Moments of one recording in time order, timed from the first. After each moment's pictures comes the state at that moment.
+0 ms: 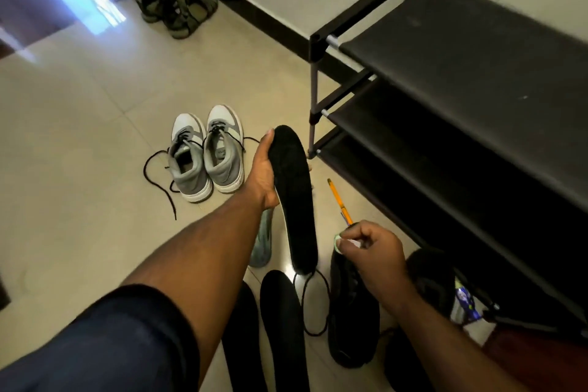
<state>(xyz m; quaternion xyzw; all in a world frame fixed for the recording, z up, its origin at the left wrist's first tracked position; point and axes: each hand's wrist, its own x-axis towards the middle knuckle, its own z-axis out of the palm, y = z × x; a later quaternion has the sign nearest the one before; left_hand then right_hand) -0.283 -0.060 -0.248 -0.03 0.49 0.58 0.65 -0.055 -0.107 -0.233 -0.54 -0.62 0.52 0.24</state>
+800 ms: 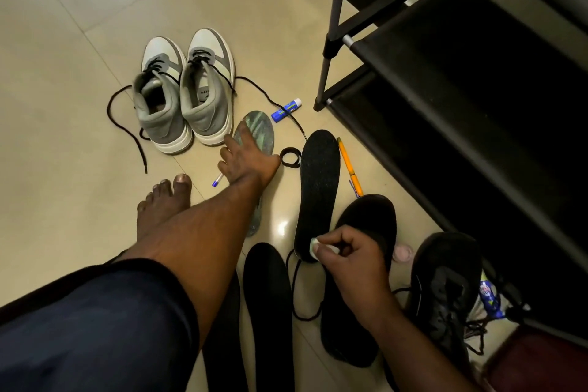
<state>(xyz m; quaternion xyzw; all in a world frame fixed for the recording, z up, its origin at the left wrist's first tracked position) -0.305 -0.073 -0.406 0.25 0.94 0.10 0.23 -0.074 -0.136 -0.324 -0.56 -0.53 0.61 0.16</state>
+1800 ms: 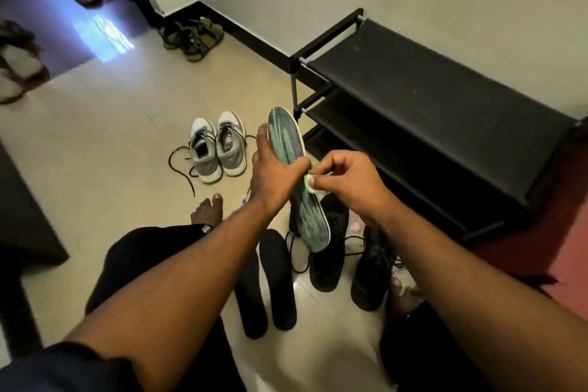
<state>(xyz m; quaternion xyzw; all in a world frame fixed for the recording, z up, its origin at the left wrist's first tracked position) -0.161 -0.204 -0.090 0.33 0.78 0.45 0.29 -0.014 -0.163 -0.046 -0.40 -0.63 0.61 0.26</state>
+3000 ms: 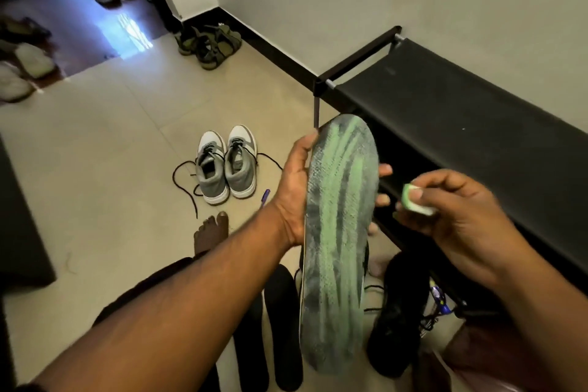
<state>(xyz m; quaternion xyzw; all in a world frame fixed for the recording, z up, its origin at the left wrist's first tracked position) -0.185 -0.145 -0.064 0.16 0.20 0.50 0.83 0.014 -0.099 -0.027 -0.44 -0.43 0.72 0.33</state>
